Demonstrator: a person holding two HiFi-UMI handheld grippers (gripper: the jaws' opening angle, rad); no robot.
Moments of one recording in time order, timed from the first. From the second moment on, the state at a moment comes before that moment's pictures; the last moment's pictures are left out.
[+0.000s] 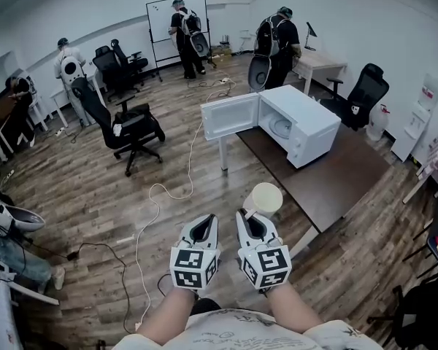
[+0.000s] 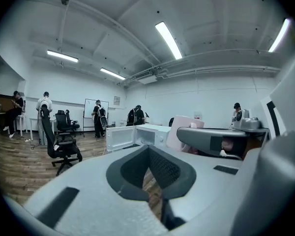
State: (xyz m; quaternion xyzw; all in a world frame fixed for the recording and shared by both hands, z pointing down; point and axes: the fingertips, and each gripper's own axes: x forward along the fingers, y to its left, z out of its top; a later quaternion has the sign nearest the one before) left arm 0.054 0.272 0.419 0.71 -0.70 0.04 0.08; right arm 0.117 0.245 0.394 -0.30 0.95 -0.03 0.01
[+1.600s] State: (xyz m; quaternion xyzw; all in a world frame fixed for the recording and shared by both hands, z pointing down) left arm -0.111 -0.013 0.430 0.79 -0.61 0.04 0.08; right arm -0.051 -0.018 0.412 -0.38 0.92 -0.01 -0.01
